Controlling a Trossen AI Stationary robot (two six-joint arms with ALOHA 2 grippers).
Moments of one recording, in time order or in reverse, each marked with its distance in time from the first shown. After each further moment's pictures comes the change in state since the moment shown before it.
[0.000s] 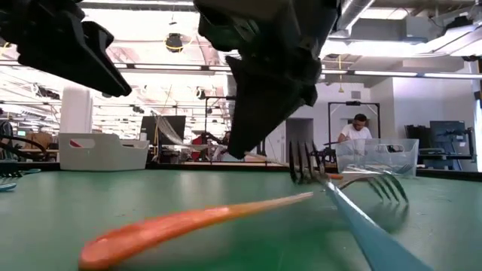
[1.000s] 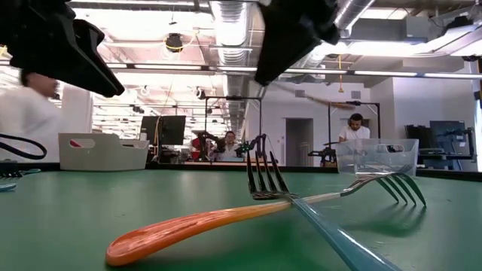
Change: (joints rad) left arm -0.039 0.000 0.000 -0.072 -0.059 -0.073; right arm 0.024 -0.154 0.002 -0.191 0.331 0.068
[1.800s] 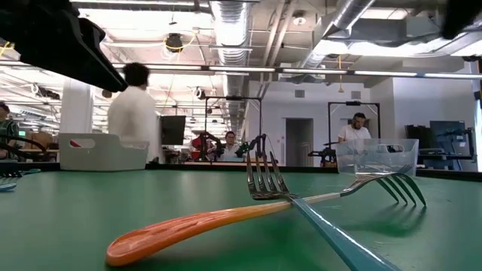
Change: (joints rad) left arm 0.015 -0.021 0.000 -0.010 -0.015 -0.013; right arm 0.295 -0.168 -0.025 -0.693 -0.158 0.711
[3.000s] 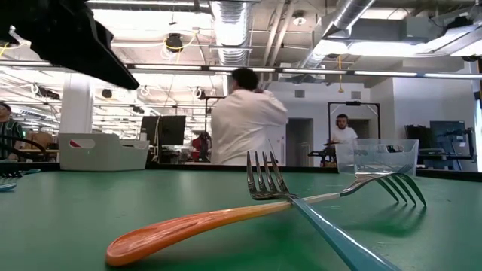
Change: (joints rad) left arm 0.043 0.000 0.000 0.071 0.015 0.027; right arm 0.281 -0.028 -0.173 0.156 -0.131 0.474
